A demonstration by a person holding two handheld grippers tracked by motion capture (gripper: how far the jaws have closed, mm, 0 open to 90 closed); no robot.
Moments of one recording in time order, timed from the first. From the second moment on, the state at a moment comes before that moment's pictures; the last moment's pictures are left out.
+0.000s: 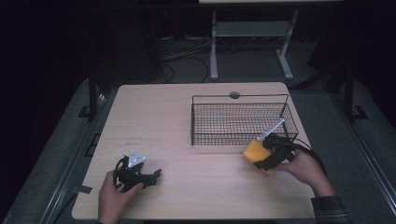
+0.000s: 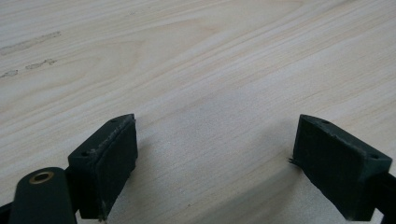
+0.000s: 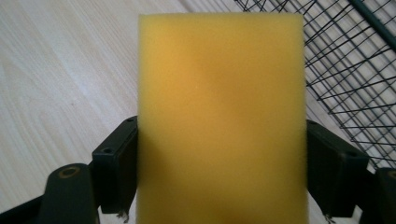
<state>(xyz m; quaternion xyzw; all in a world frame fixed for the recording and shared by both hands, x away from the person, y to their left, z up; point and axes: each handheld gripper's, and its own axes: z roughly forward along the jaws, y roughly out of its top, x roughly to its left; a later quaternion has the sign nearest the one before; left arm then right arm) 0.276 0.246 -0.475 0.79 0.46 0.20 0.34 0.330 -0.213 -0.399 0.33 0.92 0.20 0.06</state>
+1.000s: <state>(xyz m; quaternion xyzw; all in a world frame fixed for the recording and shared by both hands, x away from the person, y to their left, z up) 0.276 0.246 -0.475 0.79 0.46 0.20 0.34 0.343 -0.233 -0.357 0.35 0.91 0.22 0.07</state>
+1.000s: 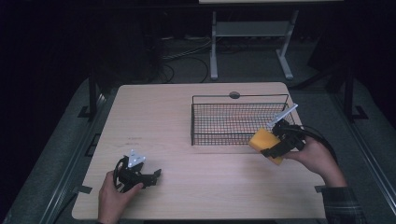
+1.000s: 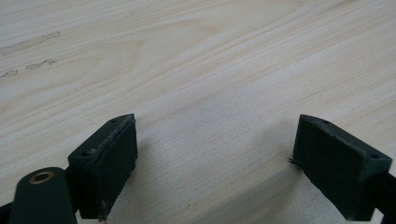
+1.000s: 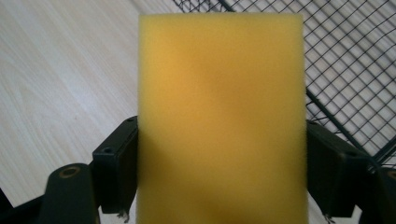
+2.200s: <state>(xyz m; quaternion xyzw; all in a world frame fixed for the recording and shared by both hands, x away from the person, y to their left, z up) 0.276 0.246 -0.475 0.79 0.46 0.20 0.34 0.417 -0.266 -0.337 0.43 0.87 0.22 0.12</state>
